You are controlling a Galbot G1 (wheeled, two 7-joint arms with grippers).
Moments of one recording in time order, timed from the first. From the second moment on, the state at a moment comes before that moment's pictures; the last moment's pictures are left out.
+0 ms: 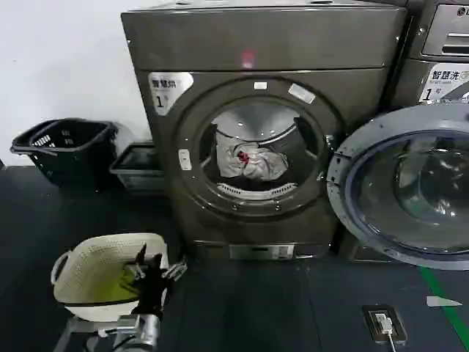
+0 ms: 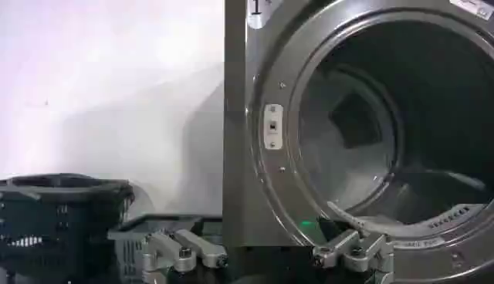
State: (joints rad) left arm 1.39 -1.33 -0.37 -1.98 -0.14 -0.02 -0.20; right arm -1.80 1.07 2.46 1.77 0.57 -0.14 0.02
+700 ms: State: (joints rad) left arm 1.41 -1.34 -0.36 -2.02 -0.12 -0.02 -0.20; right arm -1.81 1.08 2.48 1.76 0.62 -0.10 0.02
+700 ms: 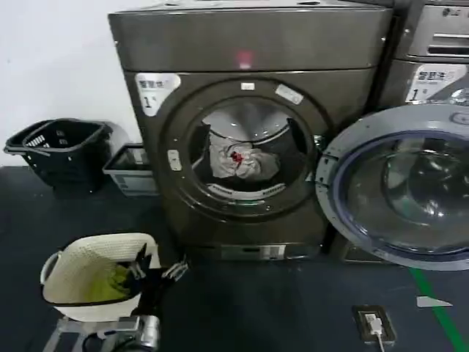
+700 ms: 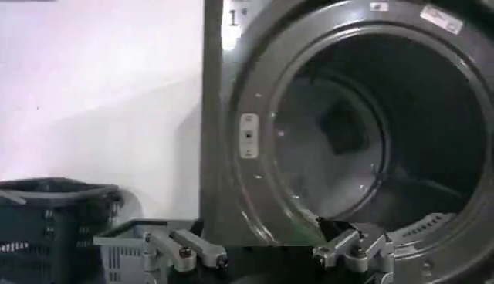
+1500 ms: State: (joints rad) left arm 1.41 -1.33 -0.36 -2.03 -0.13 -0.01 -0.20; right arm -1.81 1.09 2.48 1.76 0.62 -0.09 0.01
